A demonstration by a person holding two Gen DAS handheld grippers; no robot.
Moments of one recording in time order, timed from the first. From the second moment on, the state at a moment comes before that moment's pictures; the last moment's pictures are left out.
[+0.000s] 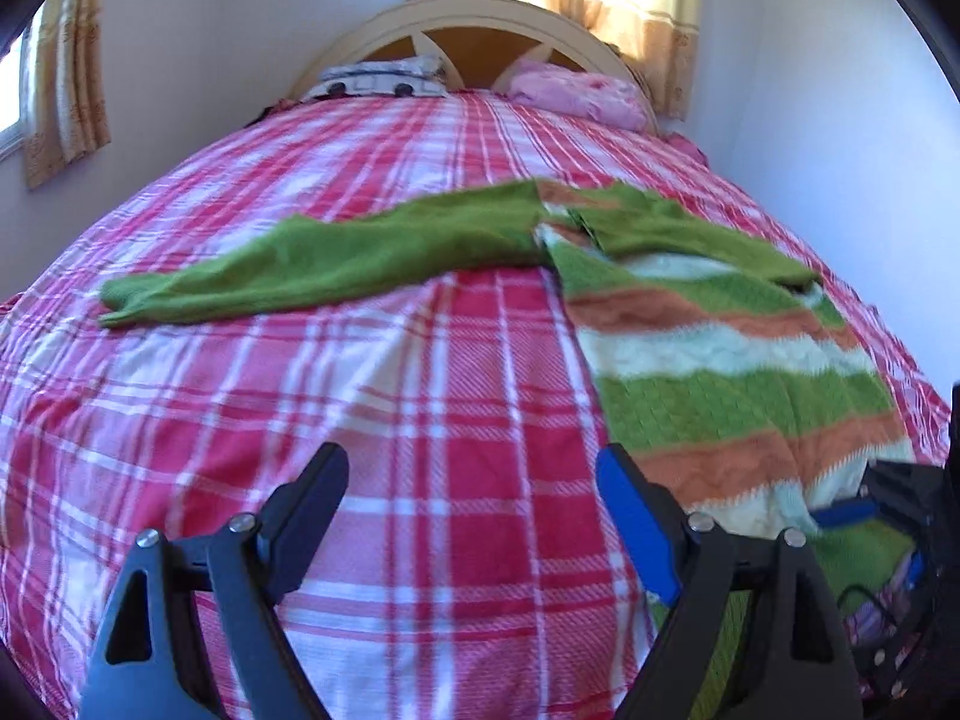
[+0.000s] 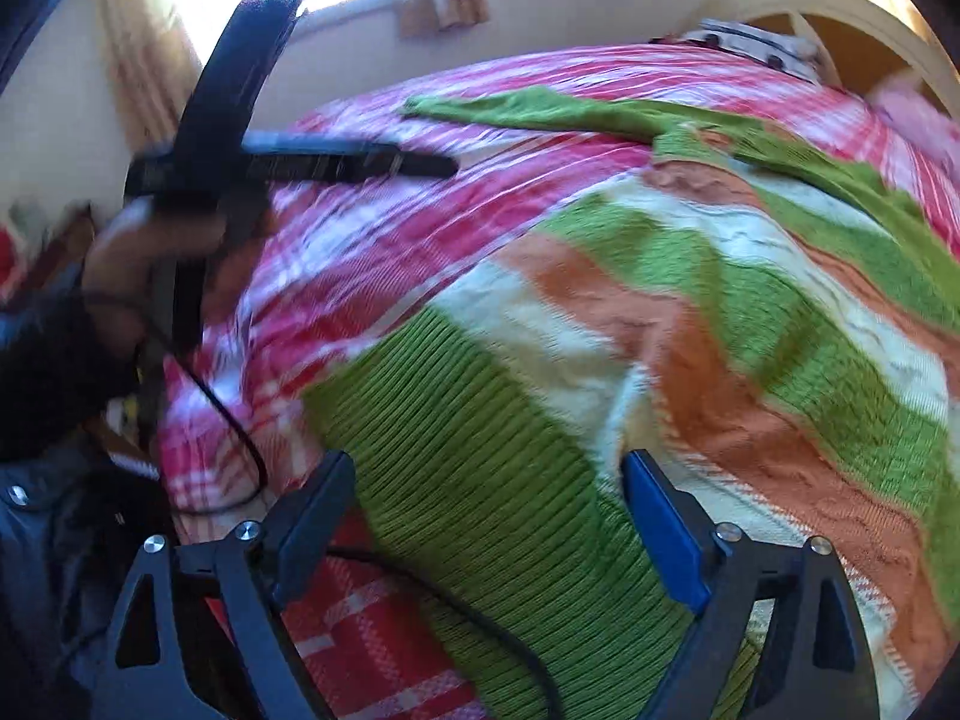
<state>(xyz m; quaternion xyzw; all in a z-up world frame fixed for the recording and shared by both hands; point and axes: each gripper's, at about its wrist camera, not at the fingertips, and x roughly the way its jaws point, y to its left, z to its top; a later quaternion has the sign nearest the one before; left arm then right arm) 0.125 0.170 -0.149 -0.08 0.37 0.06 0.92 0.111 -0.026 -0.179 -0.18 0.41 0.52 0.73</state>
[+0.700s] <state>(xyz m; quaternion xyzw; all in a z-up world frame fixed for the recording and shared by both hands) 0.115 0.276 -0.137 -0.11 0.35 0.17 0.92 0.096 0.037 -0.174 -0.17 0.41 0.58 0.68</state>
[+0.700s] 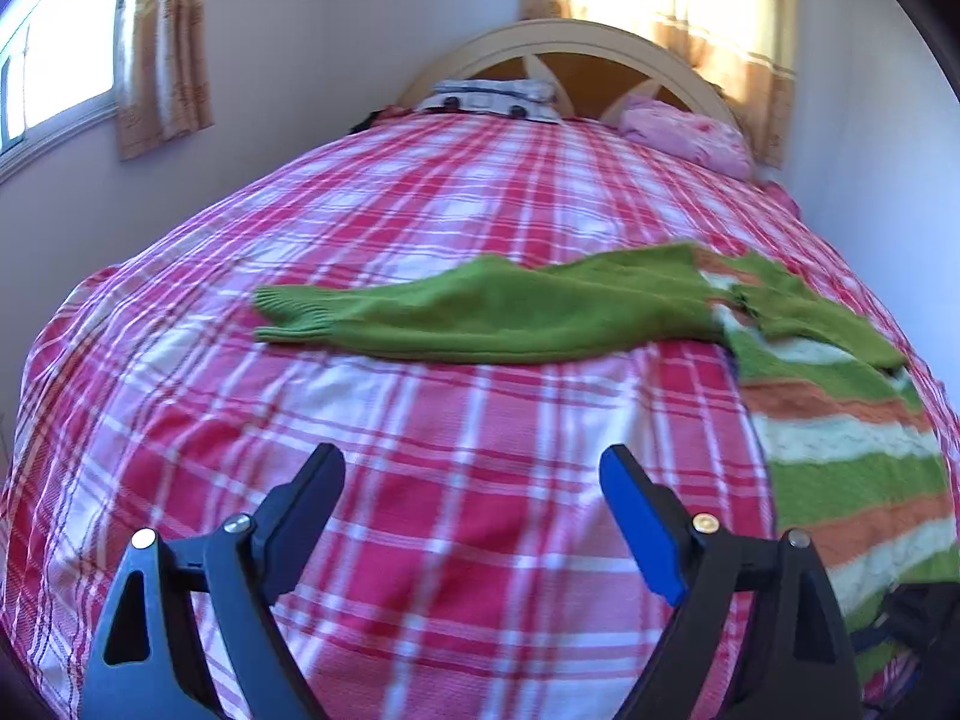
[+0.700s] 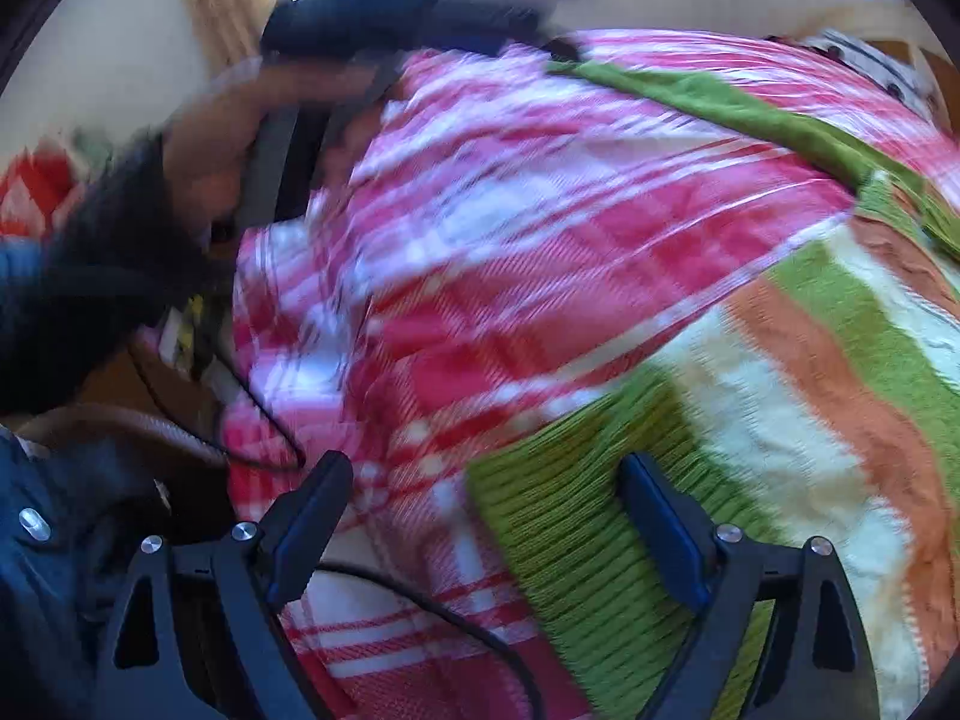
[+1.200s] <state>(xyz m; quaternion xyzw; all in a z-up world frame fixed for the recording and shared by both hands) 0.151 0.393 -0.151 -0.23 0.29 0.25 0.89 0.183 -0.024 -0.134 -0.22 0.29 0.33 0.87</state>
